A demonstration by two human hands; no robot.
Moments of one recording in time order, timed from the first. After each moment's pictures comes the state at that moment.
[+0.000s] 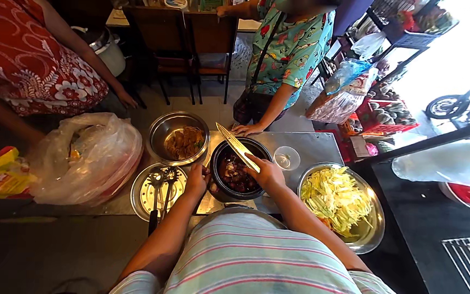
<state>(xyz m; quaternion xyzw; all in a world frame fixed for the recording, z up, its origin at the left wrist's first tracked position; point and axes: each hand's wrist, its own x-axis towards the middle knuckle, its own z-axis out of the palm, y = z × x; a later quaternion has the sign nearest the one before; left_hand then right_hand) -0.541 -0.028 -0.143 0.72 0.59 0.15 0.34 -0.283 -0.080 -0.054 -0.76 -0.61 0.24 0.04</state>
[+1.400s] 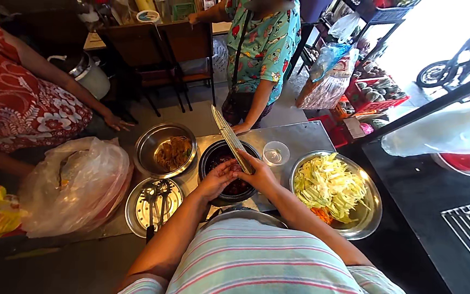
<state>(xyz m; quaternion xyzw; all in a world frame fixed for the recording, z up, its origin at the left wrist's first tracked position) -0.460 -0.038 -0.086 0.43 0.26 0.26 0.83 -0.266 -0.103 -0.059 -0.67 -0.59 0.32 0.31</state>
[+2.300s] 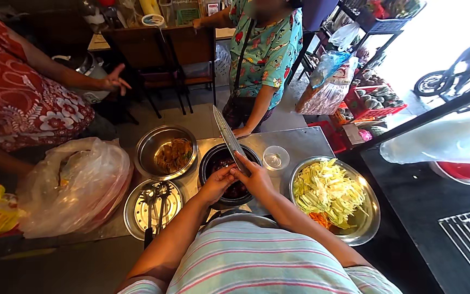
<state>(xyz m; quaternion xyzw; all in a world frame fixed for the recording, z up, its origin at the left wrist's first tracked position) -0.459 -0.043 -0.093 0.47 0.21 0.31 0.80 -0.285 -0.101 -0.048 -0.71 -0.58 0.28 0.29</state>
